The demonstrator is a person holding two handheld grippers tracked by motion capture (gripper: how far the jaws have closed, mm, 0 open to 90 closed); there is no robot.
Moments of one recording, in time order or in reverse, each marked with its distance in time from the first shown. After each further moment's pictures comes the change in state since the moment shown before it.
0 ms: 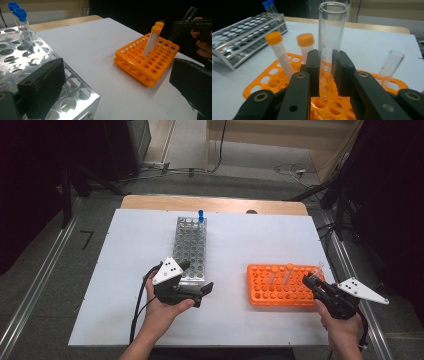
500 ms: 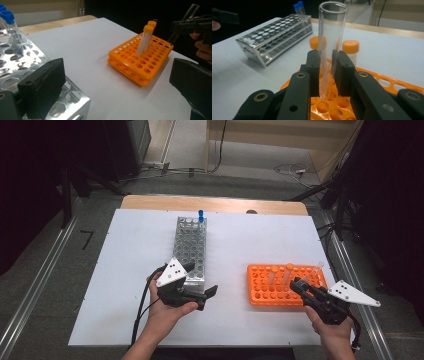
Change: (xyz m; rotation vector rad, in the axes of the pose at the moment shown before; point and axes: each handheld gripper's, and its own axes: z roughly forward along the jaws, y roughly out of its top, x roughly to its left) left arm -0.010 0.002 0.003 0.005 -0.030 0.019; right arm 0.032 0.006 0.000 0.002 0.138 -0.040
